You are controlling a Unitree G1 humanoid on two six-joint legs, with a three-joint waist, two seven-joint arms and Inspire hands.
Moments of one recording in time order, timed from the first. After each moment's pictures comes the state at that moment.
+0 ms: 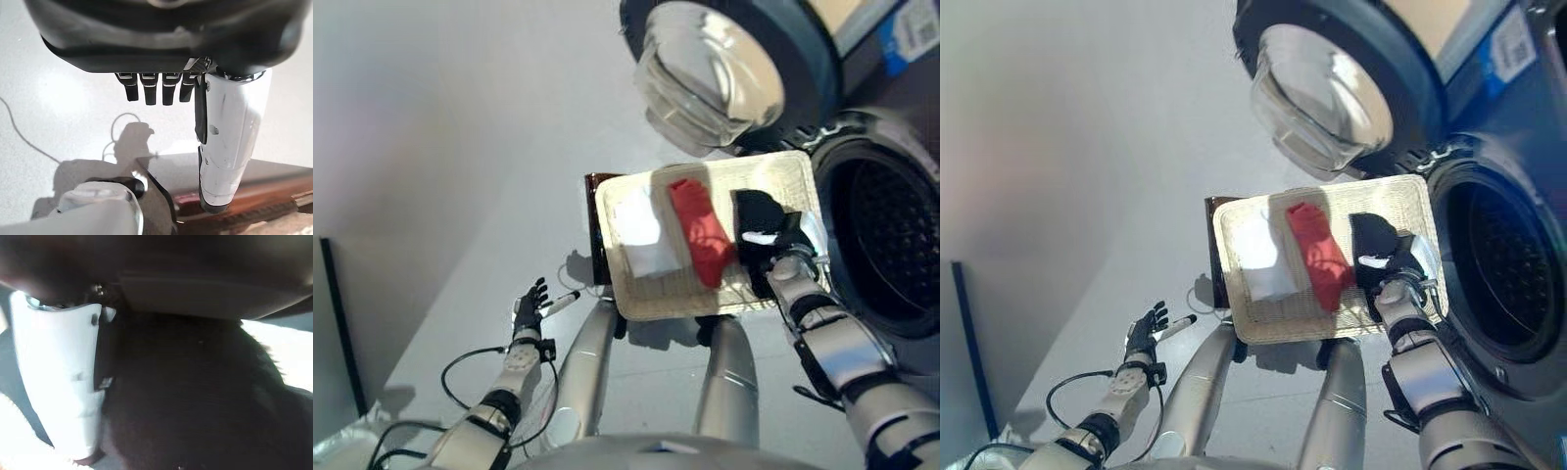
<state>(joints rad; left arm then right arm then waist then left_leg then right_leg) -0.21 0.19 -0.32 1.08 -0.49 -0.30 0.25 -0.69 -0.47 0.20 1.31 0.20 -0.14 -0.47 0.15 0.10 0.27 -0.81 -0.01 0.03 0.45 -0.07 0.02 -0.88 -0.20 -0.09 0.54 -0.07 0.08</state>
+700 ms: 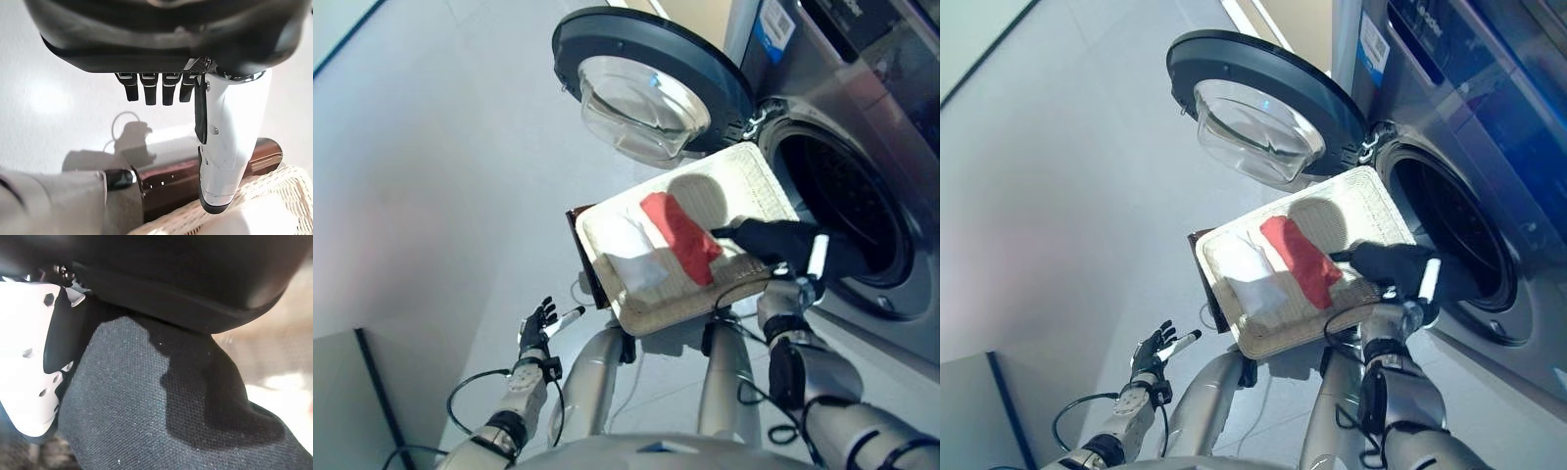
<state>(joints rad) -0.11 0.14 -0.34 1.06 -0.56 -0.31 0.19 -0.69 -0.30 -0.40 1.15 1.30 -0.49 -0.31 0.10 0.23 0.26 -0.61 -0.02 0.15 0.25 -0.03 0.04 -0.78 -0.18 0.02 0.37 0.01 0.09</state>
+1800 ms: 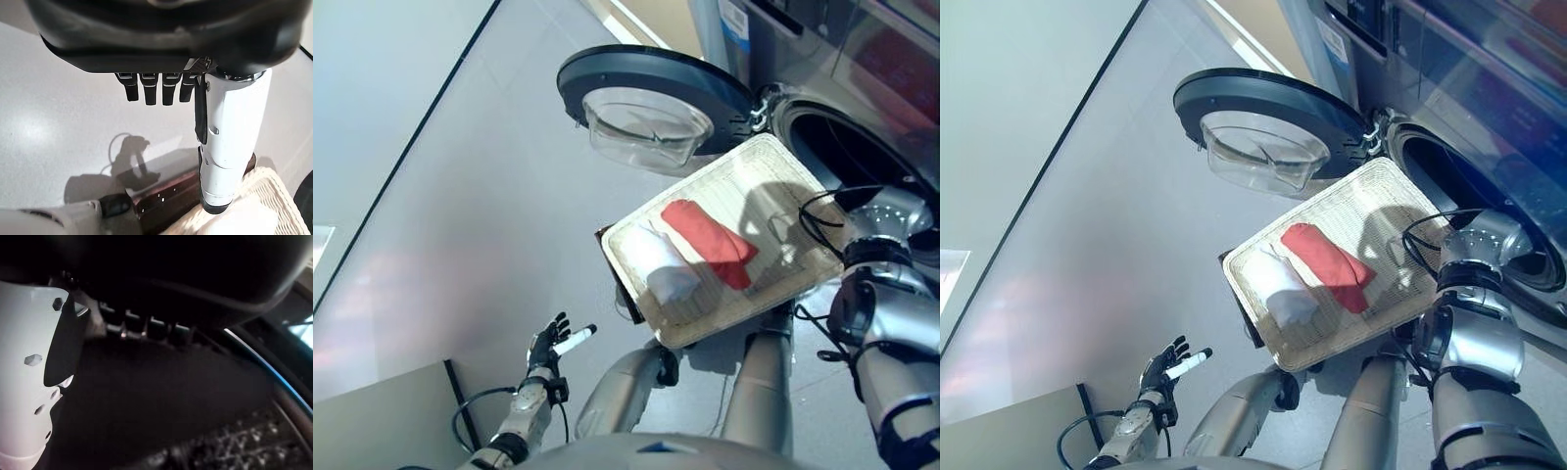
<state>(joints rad) -0.03 0.13 -0.38 1.02 -0.56 -0.32 0.11 -0.95 -0.60 -0.38 1.12 1.28 -0.57 -0.44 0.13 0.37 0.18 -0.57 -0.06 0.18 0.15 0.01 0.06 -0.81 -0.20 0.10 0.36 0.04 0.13</state>
